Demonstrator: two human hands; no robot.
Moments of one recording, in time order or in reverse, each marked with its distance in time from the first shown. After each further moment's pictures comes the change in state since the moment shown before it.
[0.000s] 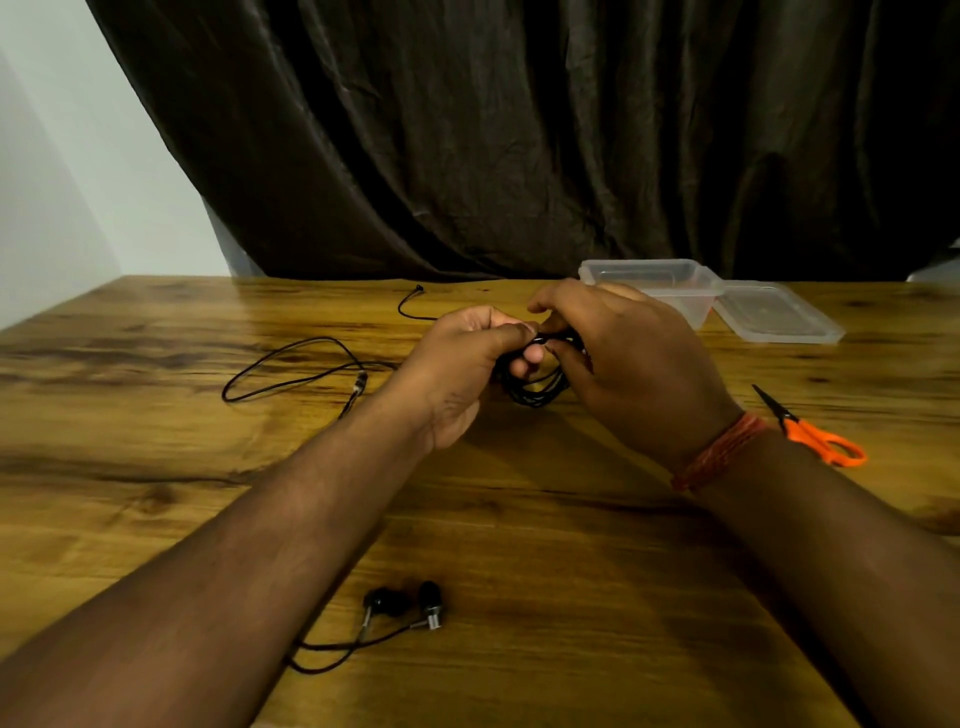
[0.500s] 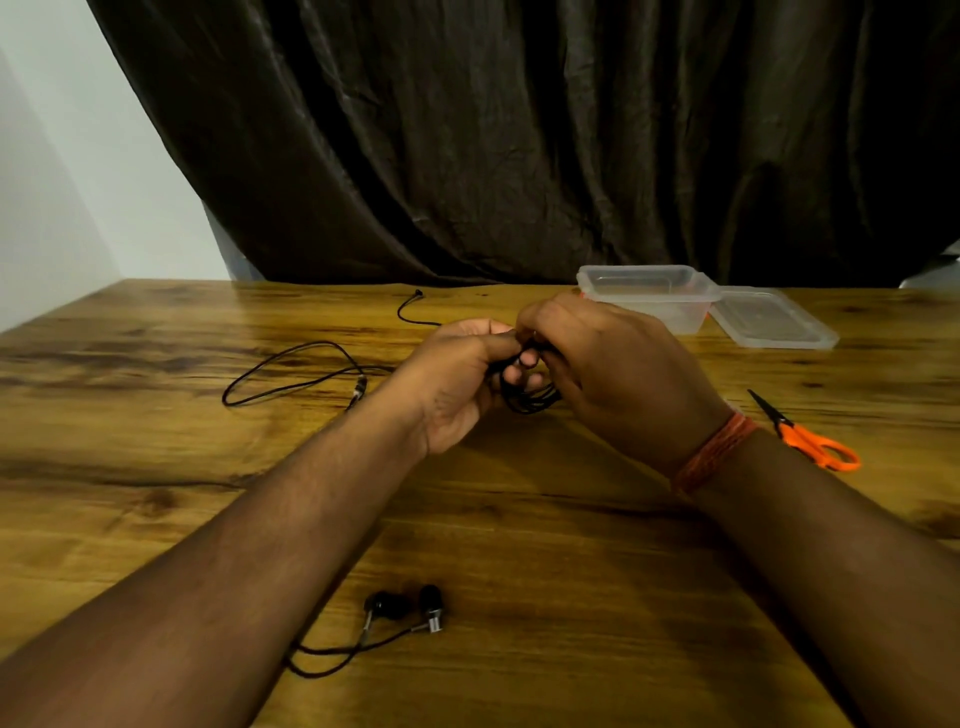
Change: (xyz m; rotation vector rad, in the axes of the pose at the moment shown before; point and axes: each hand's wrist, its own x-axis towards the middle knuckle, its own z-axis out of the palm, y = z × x) left_hand 0.000 0.003 -0.001 -0.129 -0.073 -0.090; right_hand 0.002 -0.002 0.000 -0.007 -0.103 -0.095
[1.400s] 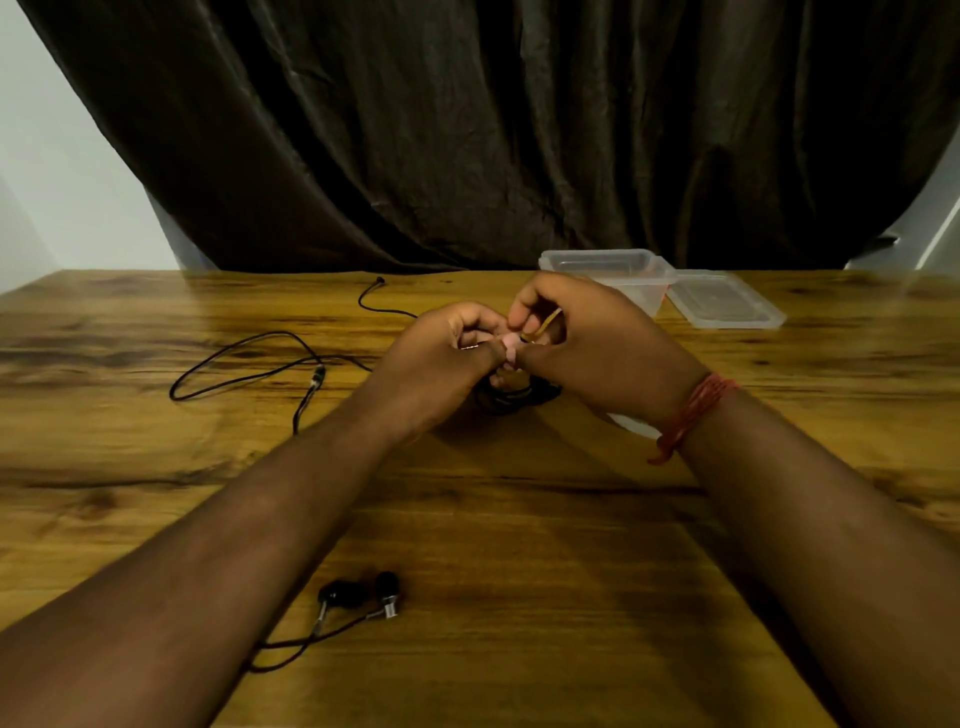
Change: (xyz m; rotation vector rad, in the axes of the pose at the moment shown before) left_hand 0.005 -0.018 -0.001 0.535 -0.020 0.254; right_hand -0.001 0.014 -0.008 0.494 -0.127 0.469
